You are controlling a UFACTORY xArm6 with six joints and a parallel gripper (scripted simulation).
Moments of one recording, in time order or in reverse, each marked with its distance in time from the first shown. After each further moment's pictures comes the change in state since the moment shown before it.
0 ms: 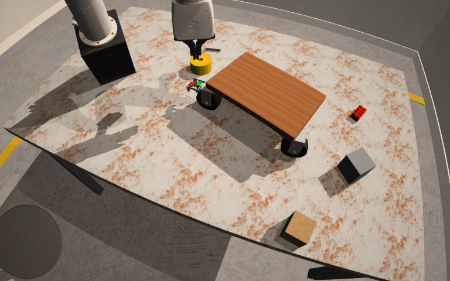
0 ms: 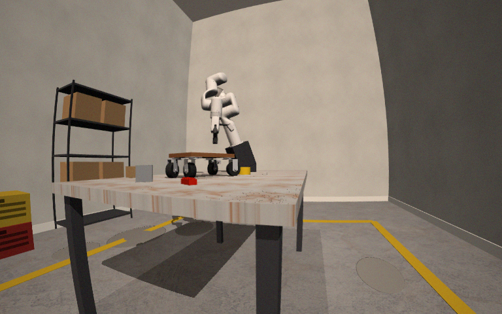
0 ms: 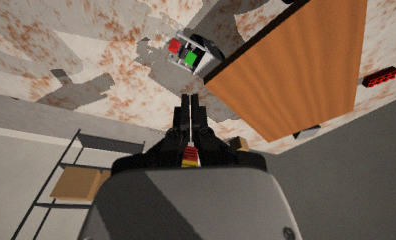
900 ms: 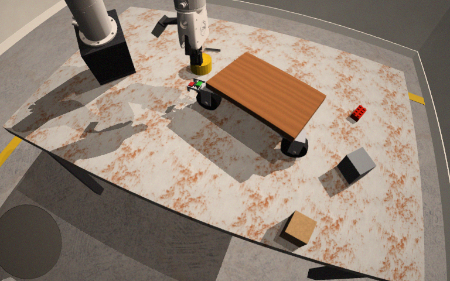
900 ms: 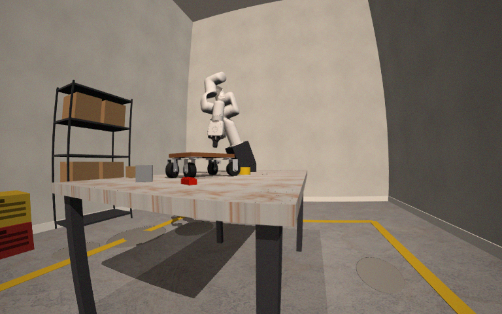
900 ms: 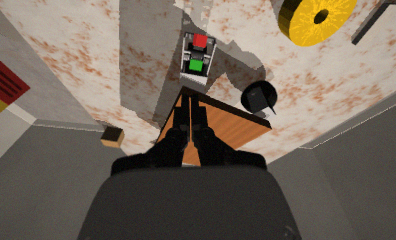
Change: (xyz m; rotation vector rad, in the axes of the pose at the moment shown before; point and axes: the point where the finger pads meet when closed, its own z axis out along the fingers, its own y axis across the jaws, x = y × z) arm 0.000 0.000 0.024 0.011 -0.070 -1.231
